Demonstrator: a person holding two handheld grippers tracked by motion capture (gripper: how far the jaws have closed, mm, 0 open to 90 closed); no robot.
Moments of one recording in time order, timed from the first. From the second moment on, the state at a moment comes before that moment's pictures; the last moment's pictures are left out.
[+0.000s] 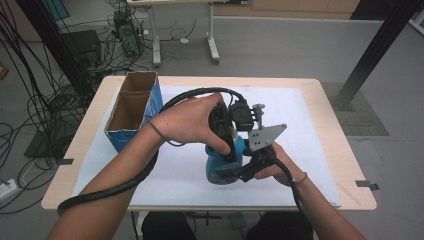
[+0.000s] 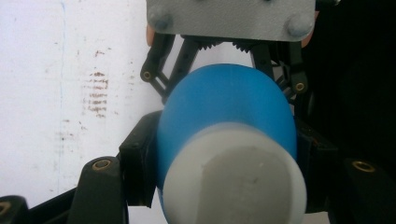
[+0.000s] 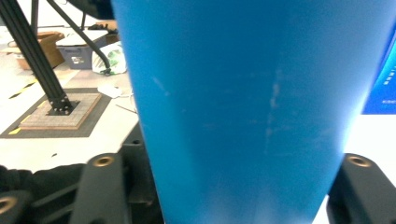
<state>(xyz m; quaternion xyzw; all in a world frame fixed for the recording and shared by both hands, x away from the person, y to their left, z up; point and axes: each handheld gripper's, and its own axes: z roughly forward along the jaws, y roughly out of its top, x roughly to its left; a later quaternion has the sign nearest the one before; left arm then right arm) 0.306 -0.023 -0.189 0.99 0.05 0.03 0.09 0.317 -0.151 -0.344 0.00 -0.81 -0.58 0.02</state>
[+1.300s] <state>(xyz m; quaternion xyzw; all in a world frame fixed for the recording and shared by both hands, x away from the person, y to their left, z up) 0.312 -0.011 -0.187 0.99 0.12 0.03 0.08 0.323 -0.154 -0.332 -0.05 -0.86 -0.50 0.03</state>
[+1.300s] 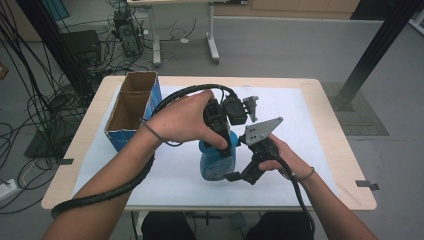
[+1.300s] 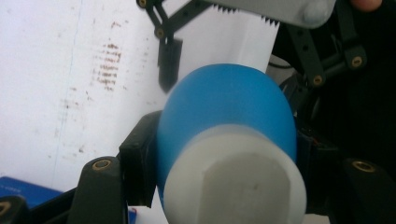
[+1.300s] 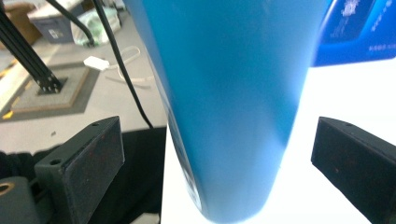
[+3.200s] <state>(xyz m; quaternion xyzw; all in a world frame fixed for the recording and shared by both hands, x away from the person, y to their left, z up) 0.318 0.040 -0.164 0.96 0.27 0.05 0.05 0.424 -0.218 -0.322 -0.25 -0.95 -0.19 -0.02</state>
